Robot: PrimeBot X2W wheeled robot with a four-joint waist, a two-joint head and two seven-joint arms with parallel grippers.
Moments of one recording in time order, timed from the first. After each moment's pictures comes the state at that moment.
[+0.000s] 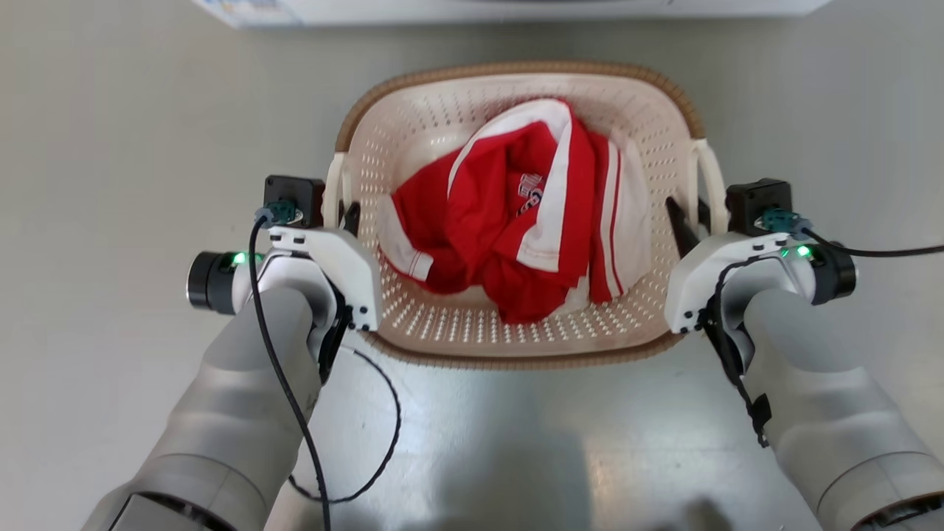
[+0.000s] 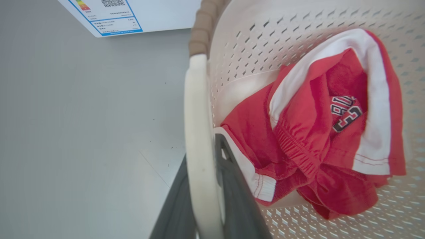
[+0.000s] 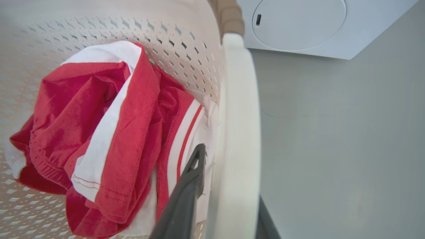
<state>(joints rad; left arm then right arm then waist) -0.97 0.02 -0.59 1.28 -0.58 -0.03 -0.24 -0.88 -0.07 0.23 1.20 0.17 0.12 -0.20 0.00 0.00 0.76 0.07</state>
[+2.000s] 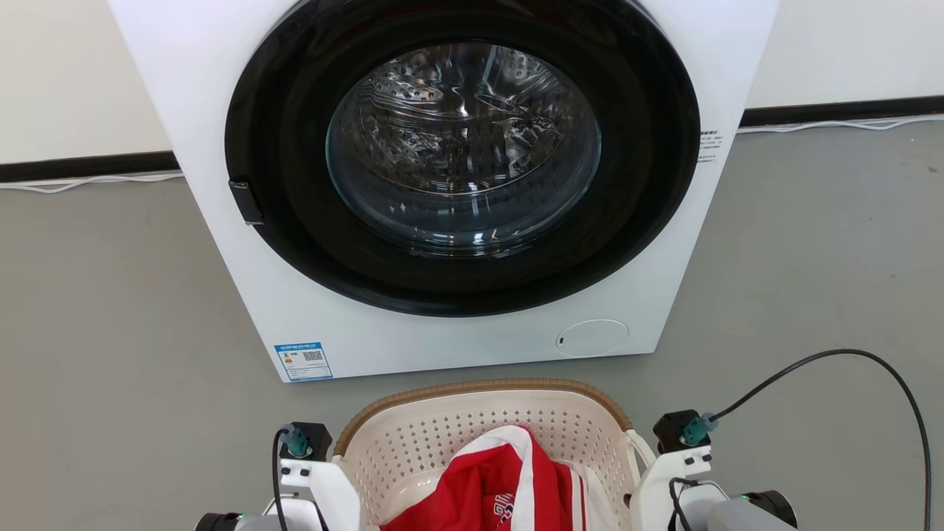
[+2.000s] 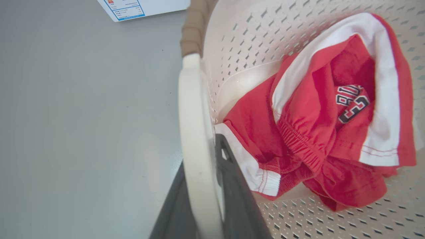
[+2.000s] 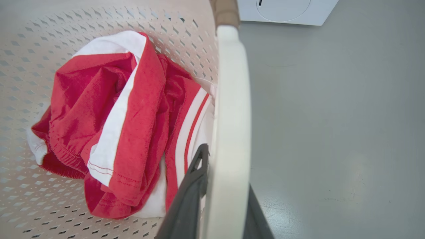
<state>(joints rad) -0.54 0.05 -0.69 1.30 -0.68 -0.10 0.12 -0.53 -0.07 0.85 1.18 0.83 0.11 0.19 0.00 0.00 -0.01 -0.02</state>
